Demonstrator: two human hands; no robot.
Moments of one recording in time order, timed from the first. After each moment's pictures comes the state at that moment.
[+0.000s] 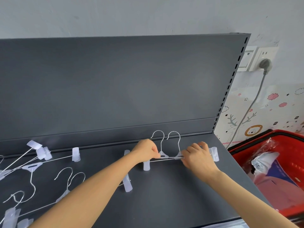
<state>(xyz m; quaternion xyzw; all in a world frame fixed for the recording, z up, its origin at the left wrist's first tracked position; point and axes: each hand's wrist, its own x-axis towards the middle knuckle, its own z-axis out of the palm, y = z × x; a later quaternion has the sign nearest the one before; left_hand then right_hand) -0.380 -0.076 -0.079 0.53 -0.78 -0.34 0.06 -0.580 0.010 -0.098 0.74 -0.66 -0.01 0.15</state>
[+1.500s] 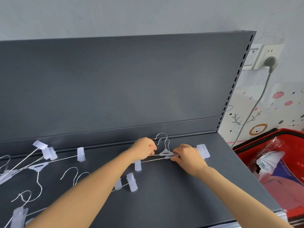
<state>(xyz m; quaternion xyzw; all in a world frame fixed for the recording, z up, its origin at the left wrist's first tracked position) -0.356 -0.085 -0.076 0.53 -0.76 -0.37 0.10 -0.550 -0.015 -0.107 0.74 -0.66 0.11 -0.08</state>
